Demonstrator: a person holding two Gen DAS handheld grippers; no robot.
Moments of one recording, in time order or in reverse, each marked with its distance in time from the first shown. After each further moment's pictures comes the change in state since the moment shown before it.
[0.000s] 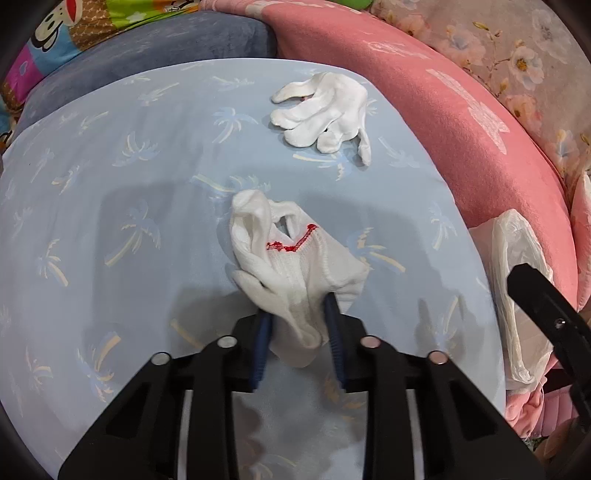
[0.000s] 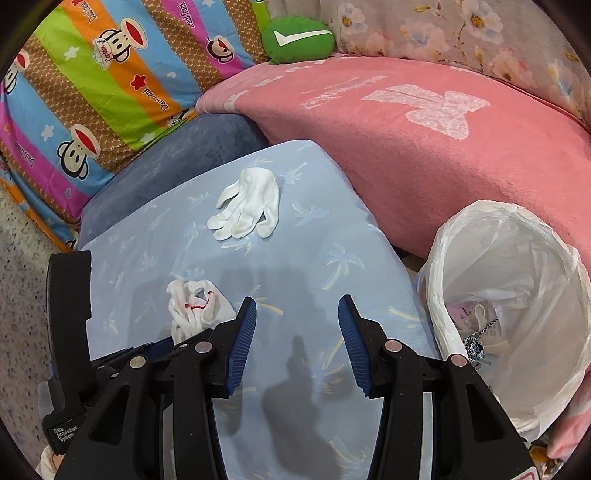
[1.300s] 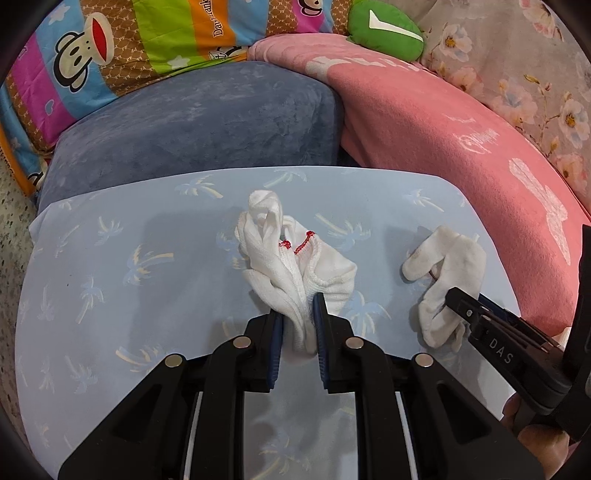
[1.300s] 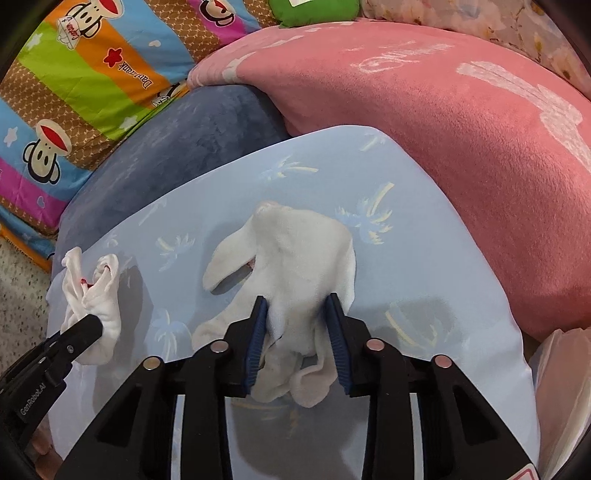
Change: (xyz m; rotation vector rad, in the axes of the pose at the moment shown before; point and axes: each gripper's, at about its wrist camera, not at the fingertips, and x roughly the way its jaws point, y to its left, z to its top) left arm 0.001 0.073 0.118 -0.037 -0.174 0.171; right arm 0.182 0.058 0.108 0.000 0.104 0.015
